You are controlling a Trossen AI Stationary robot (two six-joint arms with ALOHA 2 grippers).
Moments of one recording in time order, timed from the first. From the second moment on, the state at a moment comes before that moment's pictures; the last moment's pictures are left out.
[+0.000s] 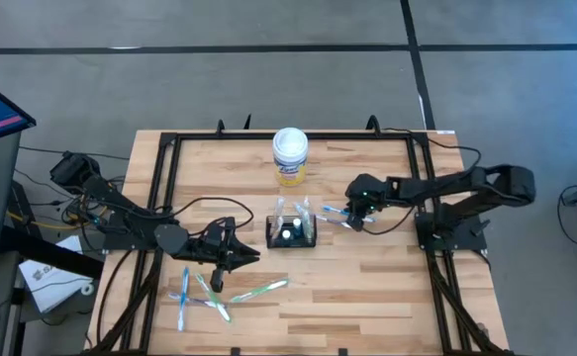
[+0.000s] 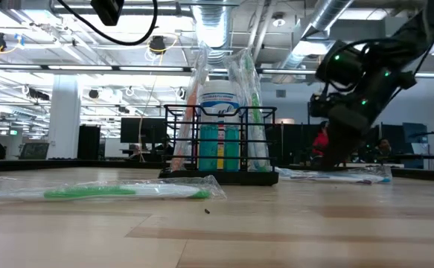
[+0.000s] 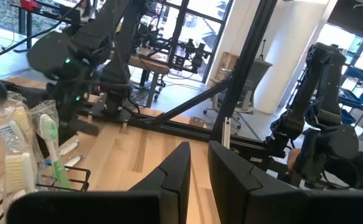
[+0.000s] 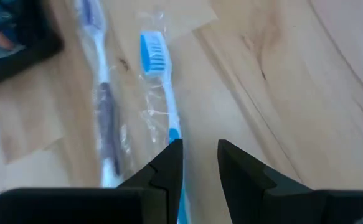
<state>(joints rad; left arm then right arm) -0.55 1.19 0.53 0.70 -0.48 -0.28 -0.25 1.34 0.44 -0.08 0.00 0.21</state>
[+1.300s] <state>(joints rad) -0.55 1.19 0.53 0.69 -0.48 -0.27 -0.21 1.54 0.58 -0.06 0.01 0.10</state>
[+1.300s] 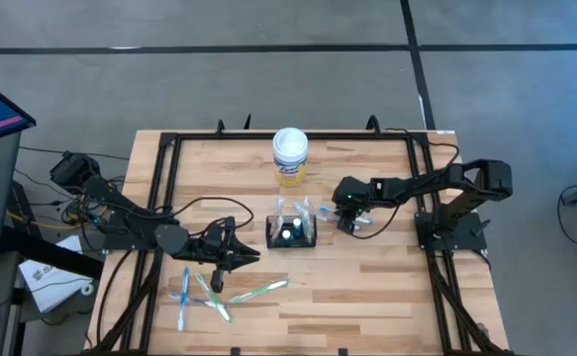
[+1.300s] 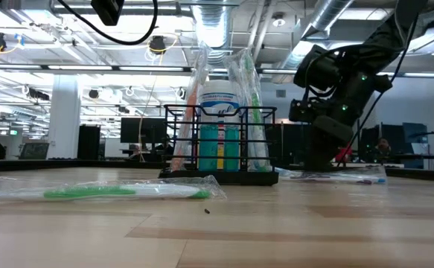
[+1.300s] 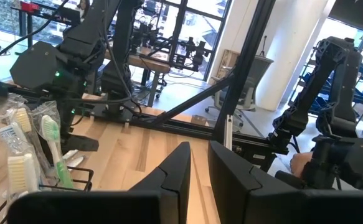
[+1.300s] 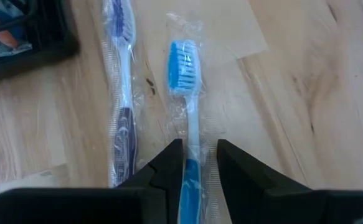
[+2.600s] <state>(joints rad) -0.55 1.19 0.53 0.69 -0.48 -0.27 -0.16 1.19 0.58 -0.07 0.08 0.13</state>
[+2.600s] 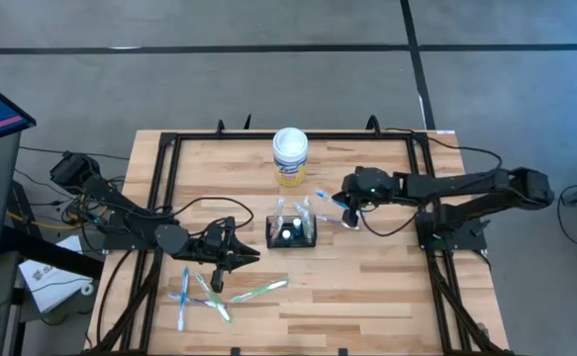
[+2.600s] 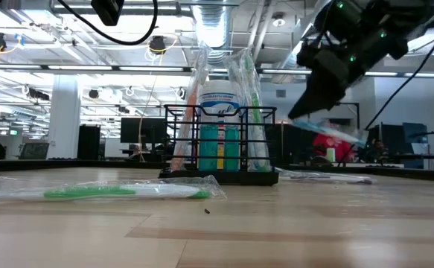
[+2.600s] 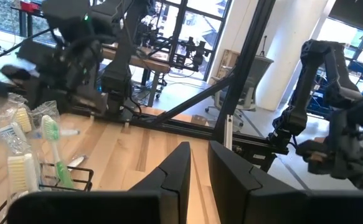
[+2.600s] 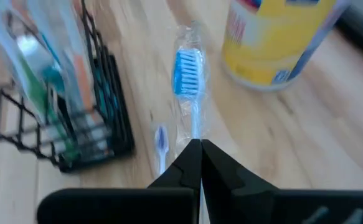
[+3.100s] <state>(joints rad) -0.55 1.19 0.53 0.70 -0.55 -0.27 -0.03 1.00 0.58 0.14 0.09 0.13</state>
